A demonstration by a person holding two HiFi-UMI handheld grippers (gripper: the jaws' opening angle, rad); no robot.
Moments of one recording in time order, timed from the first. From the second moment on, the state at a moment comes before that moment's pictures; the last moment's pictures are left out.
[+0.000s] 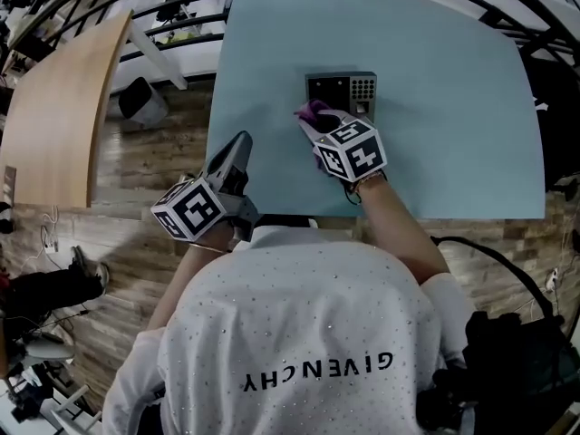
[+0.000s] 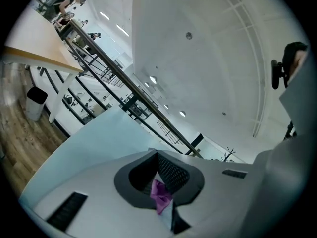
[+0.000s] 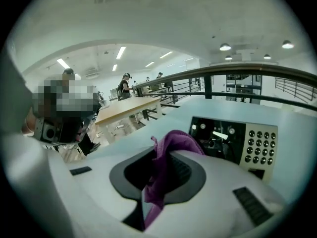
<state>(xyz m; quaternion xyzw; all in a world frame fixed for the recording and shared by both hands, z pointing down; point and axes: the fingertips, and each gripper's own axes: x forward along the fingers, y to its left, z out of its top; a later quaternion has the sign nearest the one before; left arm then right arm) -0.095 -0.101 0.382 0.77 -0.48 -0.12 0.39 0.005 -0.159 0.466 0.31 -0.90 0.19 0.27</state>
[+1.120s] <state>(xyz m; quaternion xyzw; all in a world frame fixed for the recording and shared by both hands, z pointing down) -0.096 -0.164 0.438 0.81 -0.40 -0.02 0.42 0.152 -0.197 0.490 0.53 -0.76 0.34 0.15</state>
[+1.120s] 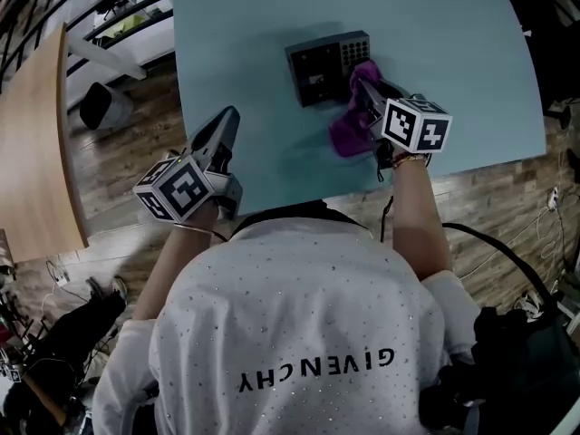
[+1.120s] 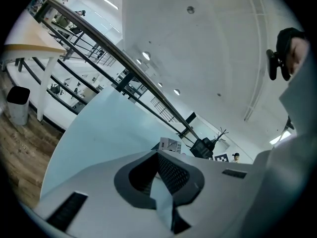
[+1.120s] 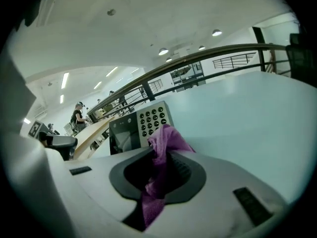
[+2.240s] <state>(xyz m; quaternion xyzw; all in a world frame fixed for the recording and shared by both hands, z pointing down) -0.085 -0.189 0.449 0.83 -0.39 0.01 0.39 0.026 -0.173 0.490 0.42 -0.83 0.31 0.21</state>
